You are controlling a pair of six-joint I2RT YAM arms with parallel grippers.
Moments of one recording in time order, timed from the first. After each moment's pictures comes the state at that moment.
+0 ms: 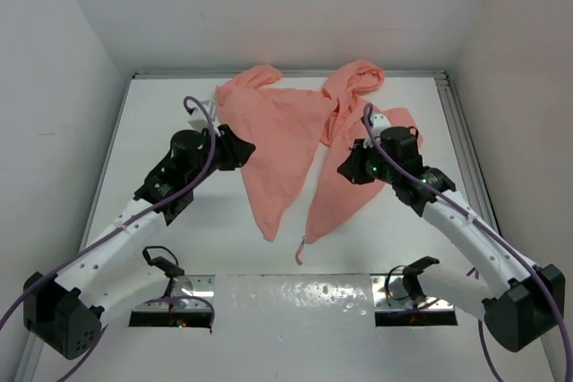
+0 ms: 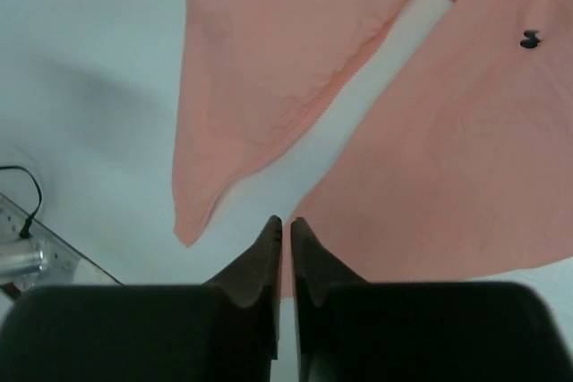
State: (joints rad) left arm -0.48 0.94 0.77 -0.11 0.02 -0.59; right arm 0.43 1.05 0.78 -0.33 -0.19 0.34
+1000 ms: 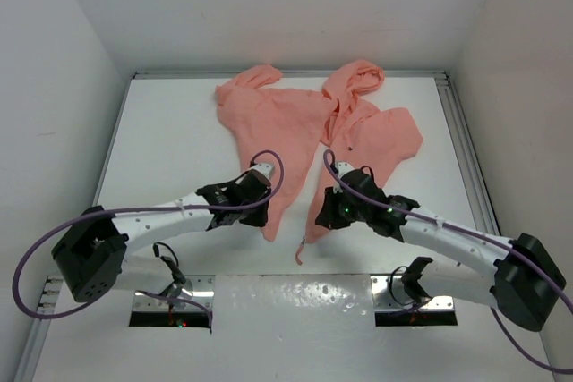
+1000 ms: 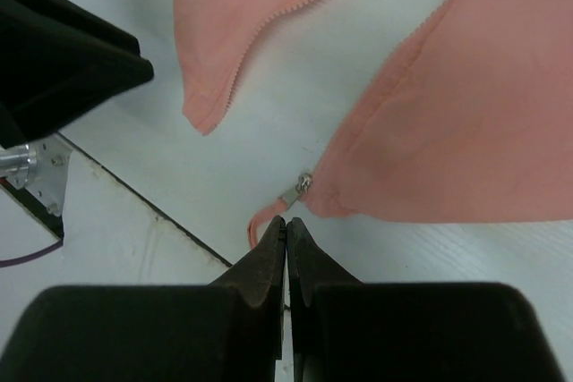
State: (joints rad) left arm -0.85 1.29 0.70 -0.40 -0.14 -0.56; right arm 0.78 1.10 0.52 -0.21 -0.13 0.60
